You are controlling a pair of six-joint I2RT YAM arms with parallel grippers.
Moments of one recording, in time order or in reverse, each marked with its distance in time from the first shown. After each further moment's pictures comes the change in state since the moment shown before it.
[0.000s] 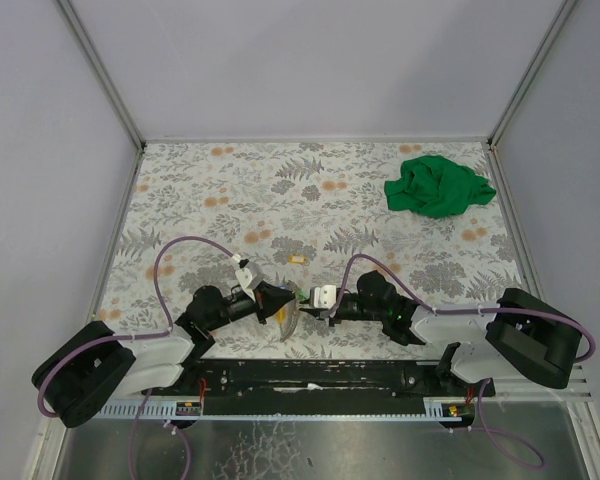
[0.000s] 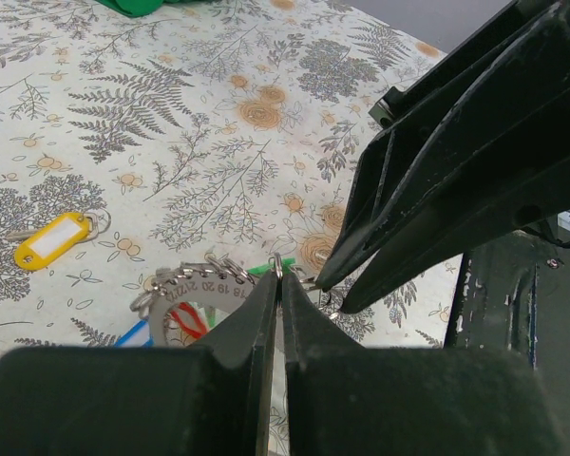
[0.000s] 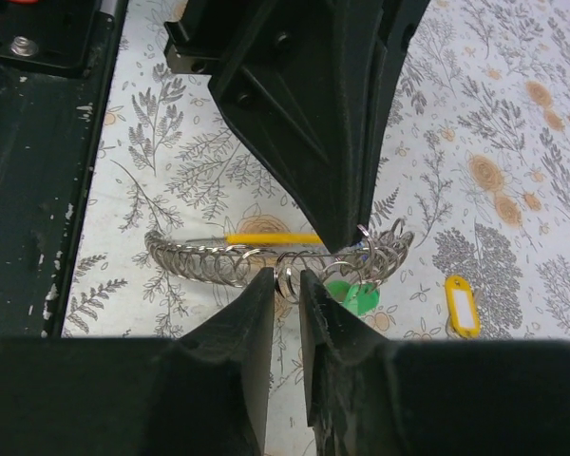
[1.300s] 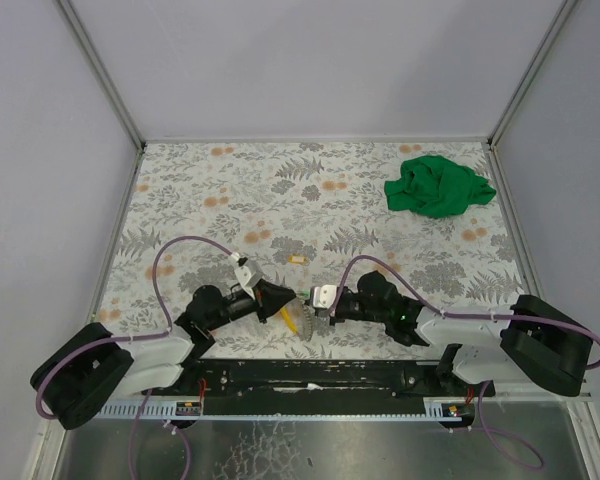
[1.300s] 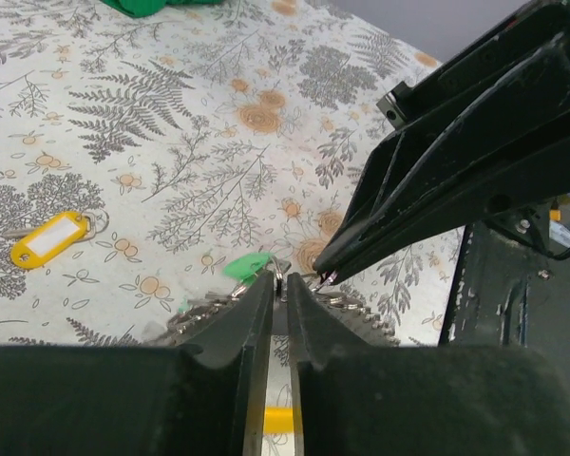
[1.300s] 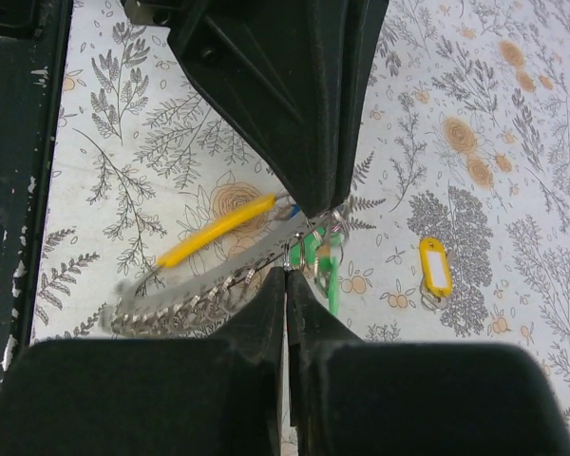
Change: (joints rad) left arm 0.000 0.000 0.004 -0.006 -0.024 -0.033; right arm 0.011 -0.057 0.006 -0.115 0.099 -0.032
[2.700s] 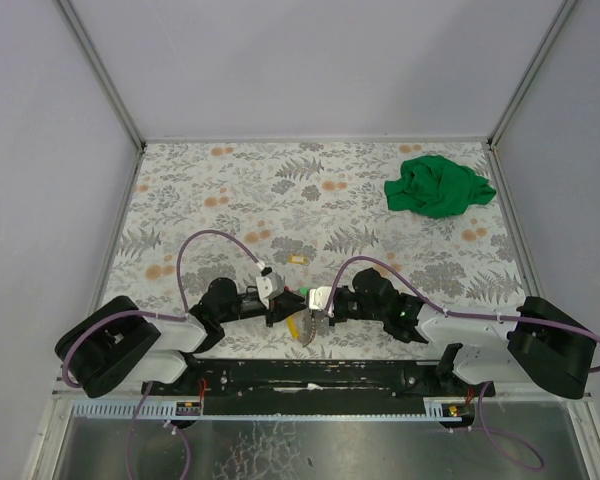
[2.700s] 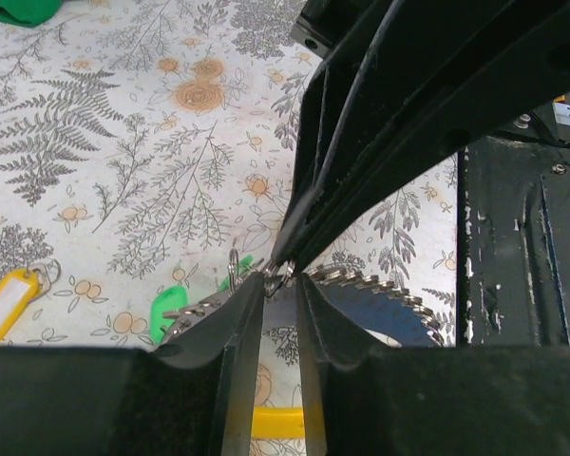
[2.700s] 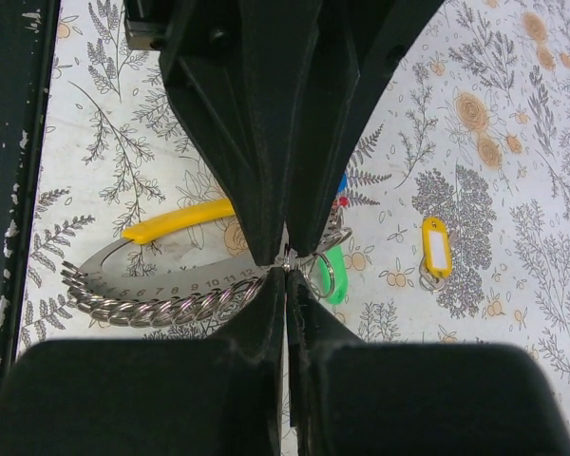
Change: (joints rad) left arm -0.026 0.194 0.070 0.043 0.195 0.255; right arm 0.000 -0.039 0.056 -0.199 0.020 -0.084
